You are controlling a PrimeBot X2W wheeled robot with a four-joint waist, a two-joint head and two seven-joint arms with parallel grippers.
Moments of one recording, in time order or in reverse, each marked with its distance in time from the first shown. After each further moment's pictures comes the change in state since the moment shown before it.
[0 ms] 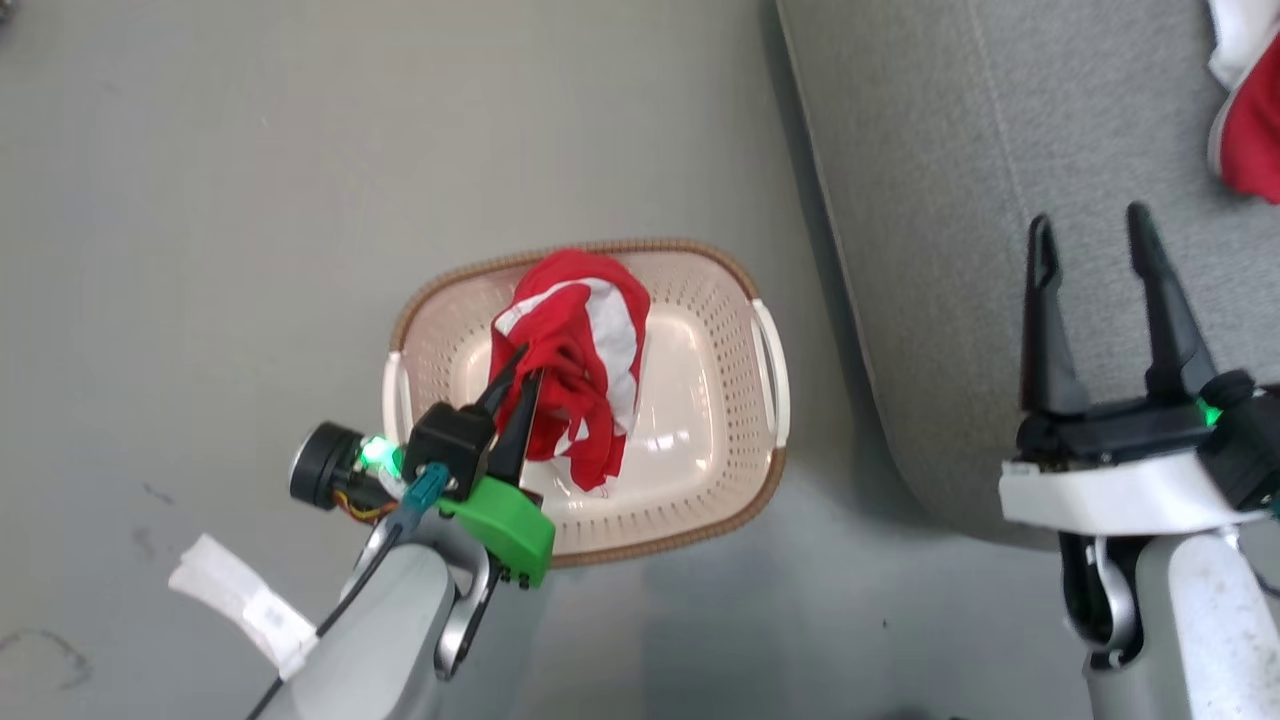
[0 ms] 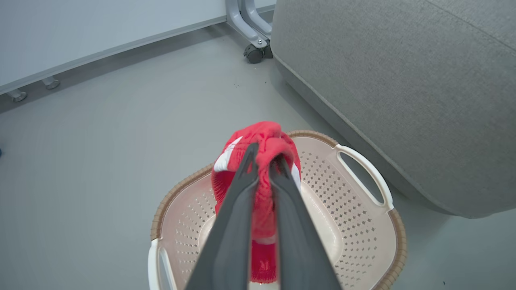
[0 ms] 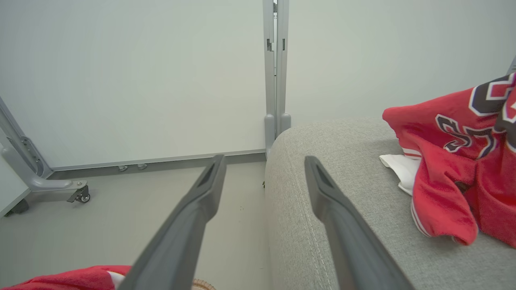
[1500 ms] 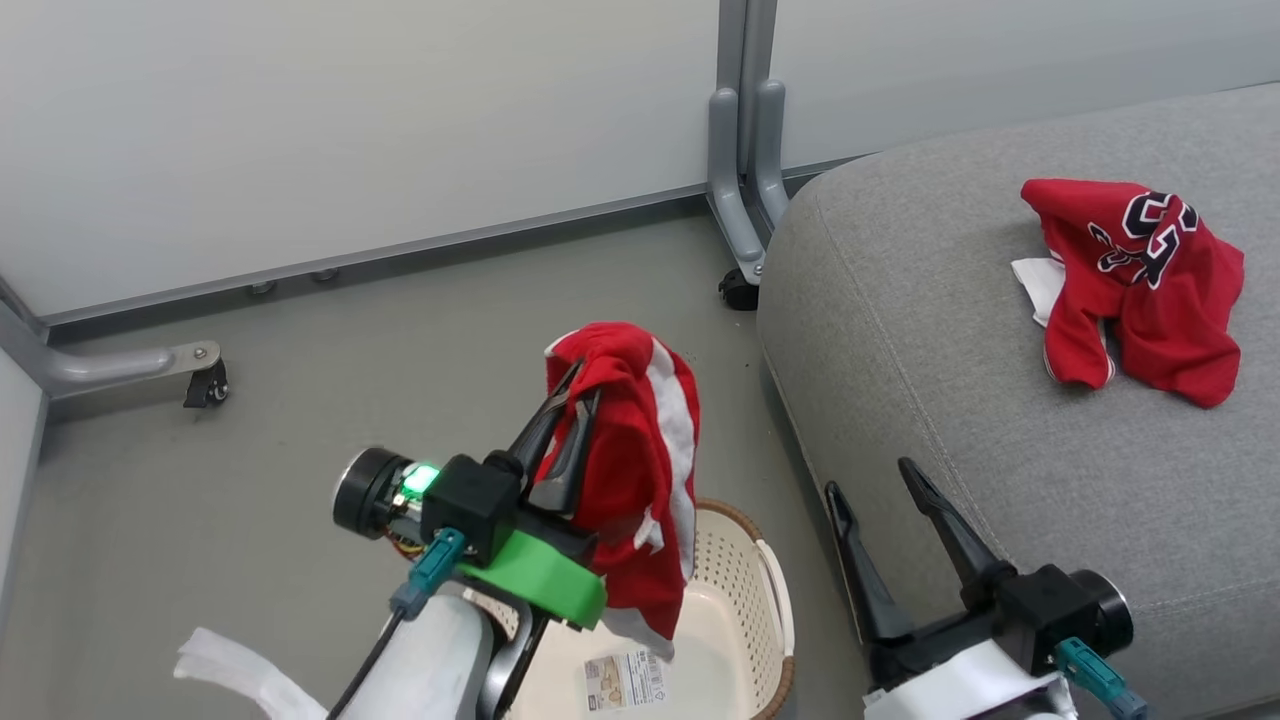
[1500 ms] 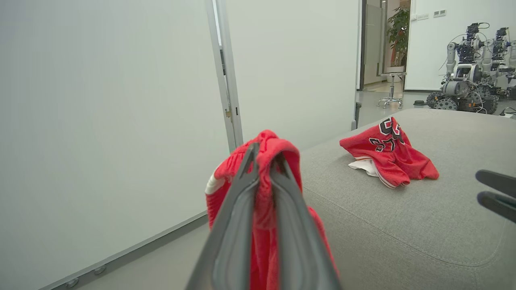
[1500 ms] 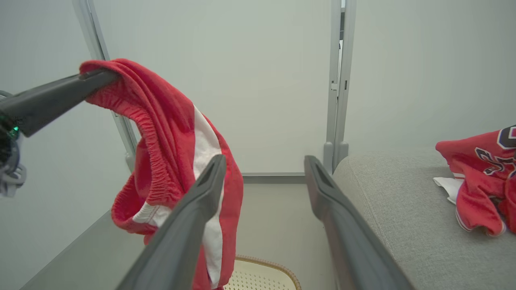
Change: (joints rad) left arm 0.213 -0.104 0.171 -0.299 0.127 -0.129 0.000; right arm 0.258 0.000 0.253 0.148 -0.003 0.000 0.000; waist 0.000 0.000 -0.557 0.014
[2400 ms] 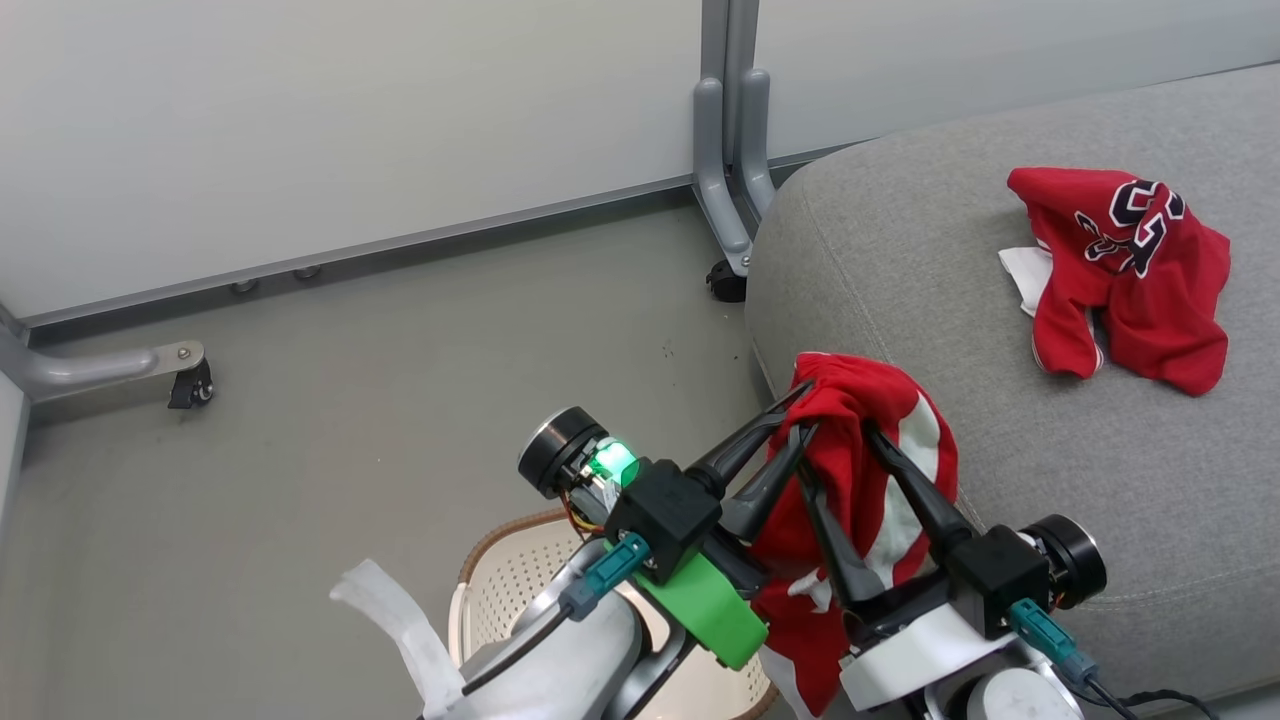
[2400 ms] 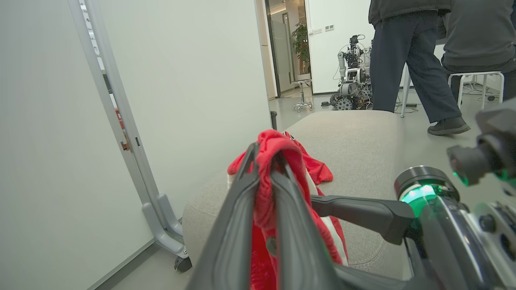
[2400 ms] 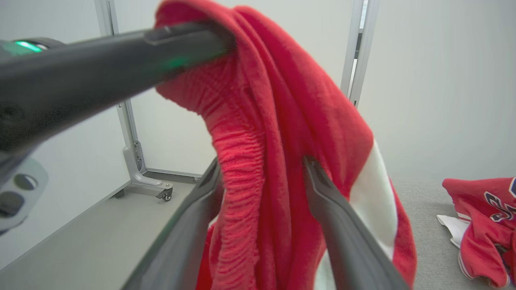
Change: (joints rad) left arm -0.195 -0.002 -0.410 0.006 -0.154 0.054 0.000; right arm -0.112 -0.001 0.049 0.051 -0.087 0.000 0.000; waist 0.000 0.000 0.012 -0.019
